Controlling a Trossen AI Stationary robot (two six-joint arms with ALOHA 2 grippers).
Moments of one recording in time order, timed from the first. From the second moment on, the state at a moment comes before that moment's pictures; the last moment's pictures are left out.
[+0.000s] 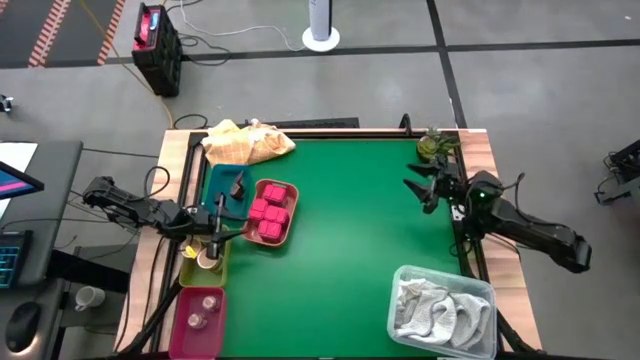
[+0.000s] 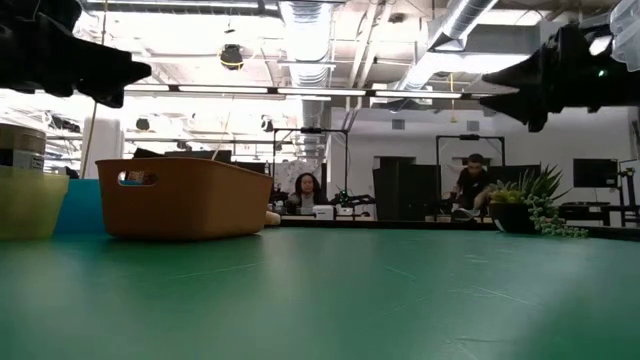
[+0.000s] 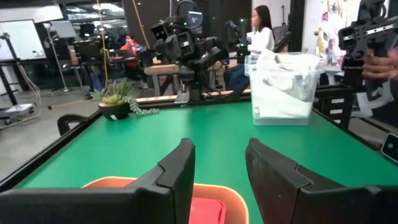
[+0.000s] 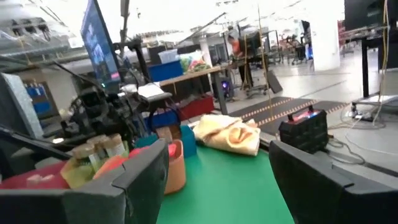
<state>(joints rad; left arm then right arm) -0.38 0.07 0.07 0.09 -0.39 0.10 -0.51 0.17 0.05 0.27 -0.14 0.24</state>
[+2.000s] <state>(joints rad) -0.38 0.07 0.07 0.02 -0.46 0.18 -0.19 0.01 0.05 -0.07 0.11 0.38</state>
